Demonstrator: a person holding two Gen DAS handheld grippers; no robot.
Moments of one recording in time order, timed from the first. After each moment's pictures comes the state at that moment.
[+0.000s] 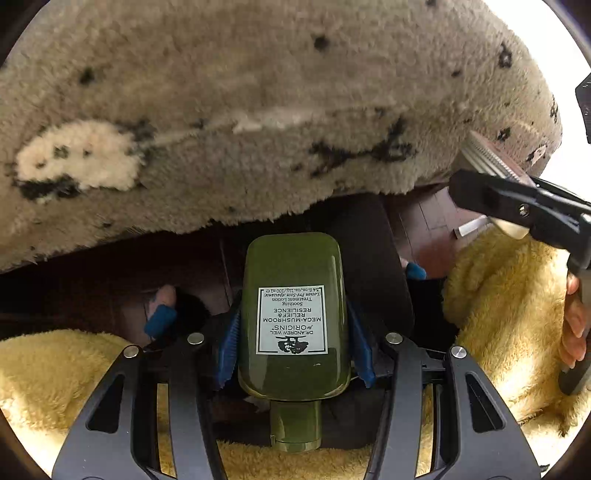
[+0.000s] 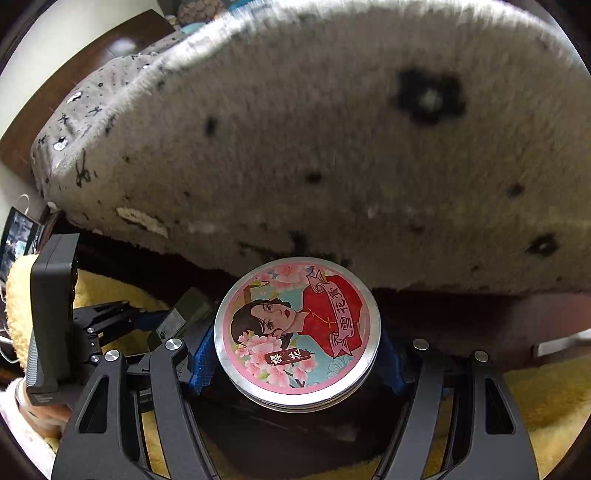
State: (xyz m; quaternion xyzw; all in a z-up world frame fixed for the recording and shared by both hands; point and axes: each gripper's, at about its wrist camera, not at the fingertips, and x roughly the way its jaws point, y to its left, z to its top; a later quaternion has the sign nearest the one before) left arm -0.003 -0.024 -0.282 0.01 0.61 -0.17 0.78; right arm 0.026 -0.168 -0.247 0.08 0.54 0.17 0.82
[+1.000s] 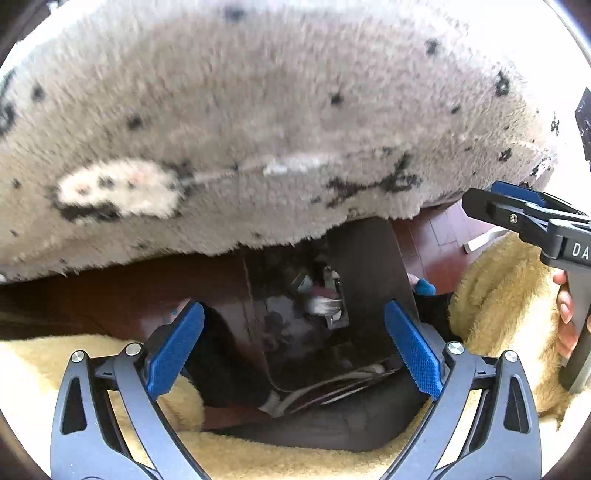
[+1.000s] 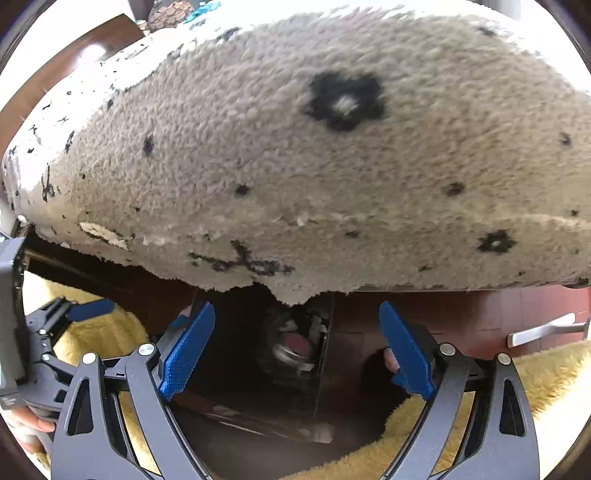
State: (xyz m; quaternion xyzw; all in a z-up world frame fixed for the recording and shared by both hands) left arm -0.001 -0.020 -0.249 0.03 0.57 -0.14 0.81; right arm 0.033 -0.209 -0.217 0.06 0.53 0.10 0.84
